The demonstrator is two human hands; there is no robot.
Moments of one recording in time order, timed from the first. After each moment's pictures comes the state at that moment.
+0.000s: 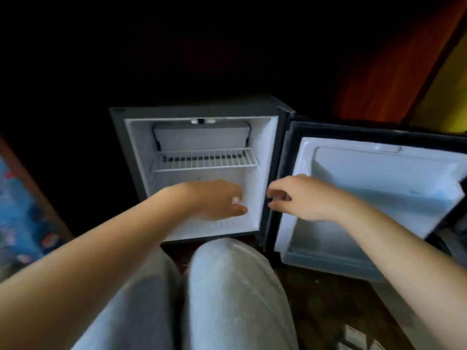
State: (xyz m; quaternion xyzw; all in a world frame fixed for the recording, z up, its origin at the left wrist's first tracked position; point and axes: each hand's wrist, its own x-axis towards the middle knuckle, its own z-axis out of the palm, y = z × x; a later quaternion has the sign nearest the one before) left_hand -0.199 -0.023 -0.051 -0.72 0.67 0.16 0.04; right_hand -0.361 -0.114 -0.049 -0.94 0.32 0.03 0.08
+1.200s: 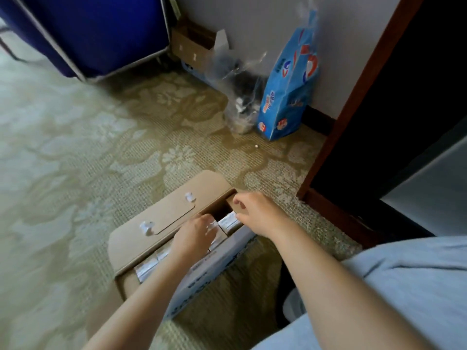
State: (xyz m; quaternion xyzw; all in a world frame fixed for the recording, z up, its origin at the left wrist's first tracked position) left_hand -0.077 0.387 -0.319 -0.97 0.03 0.16 -0.19; right_hand -0.054 0.222 -0.262 -0.95 -0.10 0.20 0.22
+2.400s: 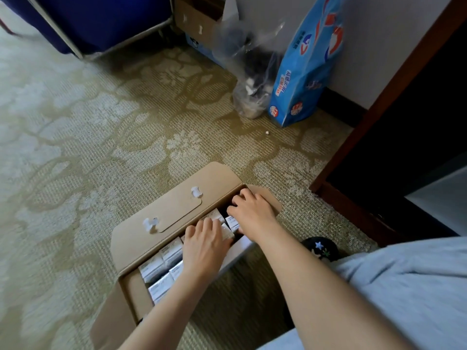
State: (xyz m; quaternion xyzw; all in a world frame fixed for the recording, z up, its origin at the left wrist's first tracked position) left_hand -0.095 0.375 -0.349 -1.00 0.05 0.07 0.01; right_hand -0.030 0.252 -0.329 -0.95 -0.27 0.16 -0.03
